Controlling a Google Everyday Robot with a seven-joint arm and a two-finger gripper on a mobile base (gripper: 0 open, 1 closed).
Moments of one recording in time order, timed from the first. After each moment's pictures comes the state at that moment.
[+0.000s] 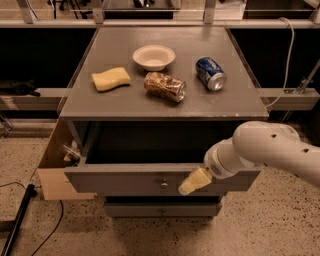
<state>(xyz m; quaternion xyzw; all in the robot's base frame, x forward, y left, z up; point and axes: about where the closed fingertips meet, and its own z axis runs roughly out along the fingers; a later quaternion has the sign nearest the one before) 0.503 -0.122 0.667 -0.40 0.88 0.10 0.24</state>
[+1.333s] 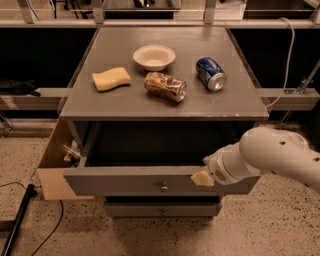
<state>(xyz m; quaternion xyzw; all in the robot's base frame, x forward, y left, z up) 0.487 -0.132 0.664 -0.39 0.88 0.11 0.24</state>
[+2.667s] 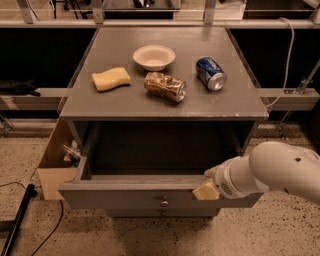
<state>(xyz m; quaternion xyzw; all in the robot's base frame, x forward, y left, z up) 0.452 -0.138 0.666 -0.37 0.89 0.12 0.24</state>
